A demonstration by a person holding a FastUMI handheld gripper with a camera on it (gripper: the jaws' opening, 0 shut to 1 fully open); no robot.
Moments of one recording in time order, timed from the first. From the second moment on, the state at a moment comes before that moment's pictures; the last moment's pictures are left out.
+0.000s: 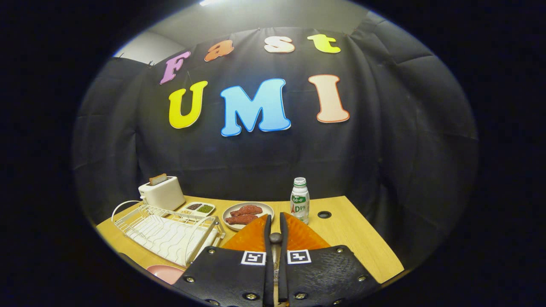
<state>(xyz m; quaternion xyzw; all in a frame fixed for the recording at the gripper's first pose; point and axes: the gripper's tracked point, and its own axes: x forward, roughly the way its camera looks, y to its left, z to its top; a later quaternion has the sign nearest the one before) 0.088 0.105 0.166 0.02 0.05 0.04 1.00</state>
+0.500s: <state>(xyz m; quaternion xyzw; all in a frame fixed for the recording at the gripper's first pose) 0.041 0.125 0.231 0.01 0.03 0.02 1.00</state>
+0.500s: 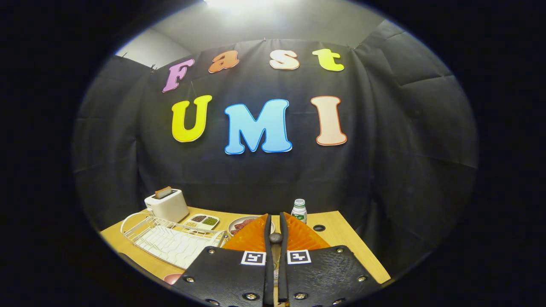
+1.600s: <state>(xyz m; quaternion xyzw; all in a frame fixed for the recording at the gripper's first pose) -0.037 0.258 0.160 0.01 0.10 0.08 0.99</state>
